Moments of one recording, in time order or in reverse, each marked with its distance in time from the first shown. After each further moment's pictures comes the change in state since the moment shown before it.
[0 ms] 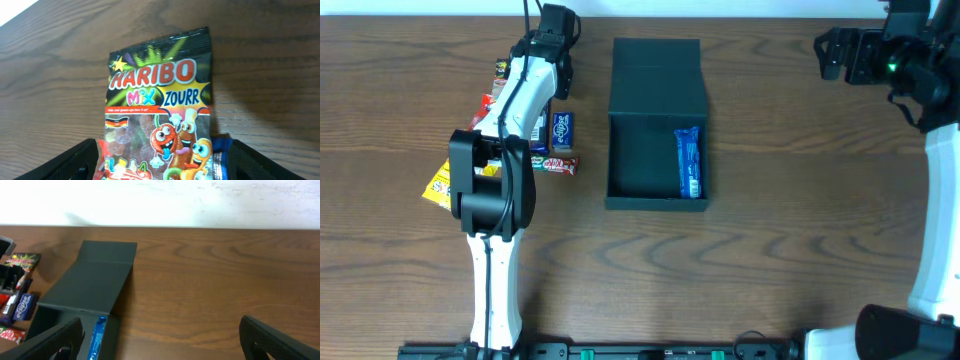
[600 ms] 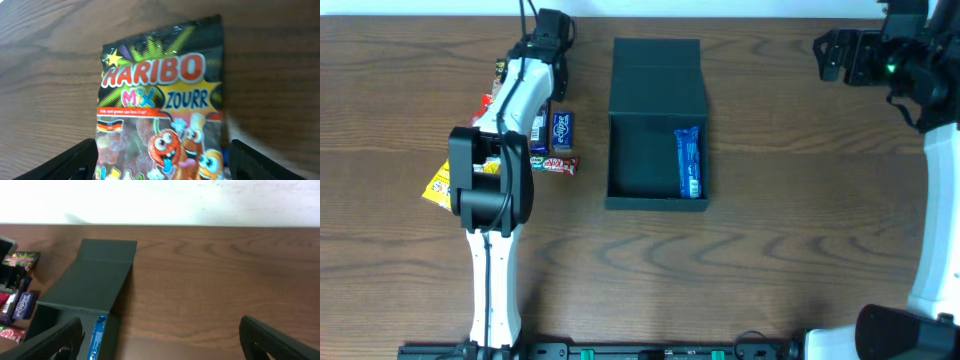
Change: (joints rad) left arm 0.029 0.036 0.000 0.023 0.020 -0.012; right arm 0.000 0.000 -0.014 0.001 0.000 0.000
